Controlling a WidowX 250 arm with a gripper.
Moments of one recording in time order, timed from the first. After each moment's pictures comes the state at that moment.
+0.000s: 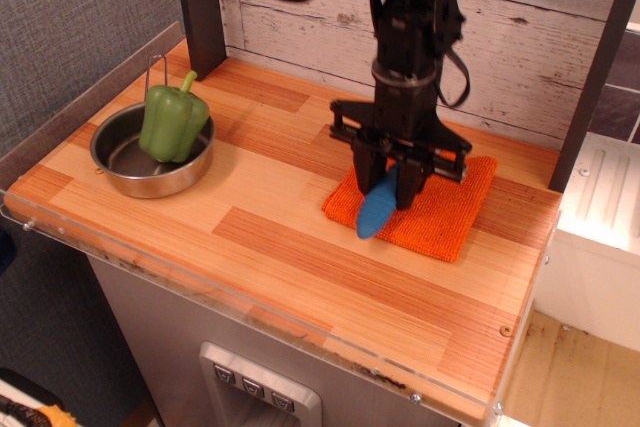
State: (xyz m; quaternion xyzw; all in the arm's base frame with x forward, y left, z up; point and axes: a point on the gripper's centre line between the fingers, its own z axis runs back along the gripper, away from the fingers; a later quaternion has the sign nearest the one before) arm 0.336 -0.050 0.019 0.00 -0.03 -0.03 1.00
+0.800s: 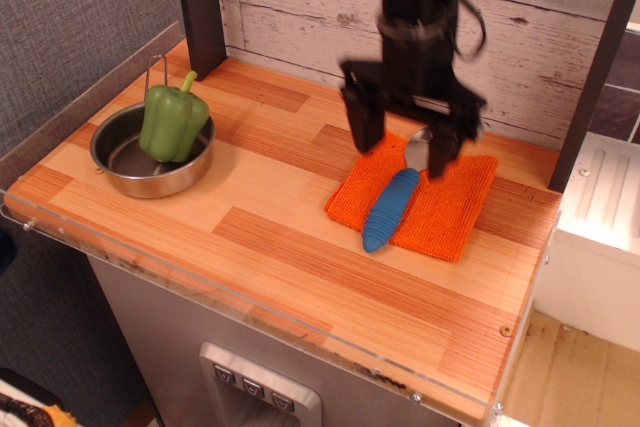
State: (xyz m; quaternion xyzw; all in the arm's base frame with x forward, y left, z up) arm 0.334 -0.048 0.084 -0.03 -0.08 -0.07 0.99
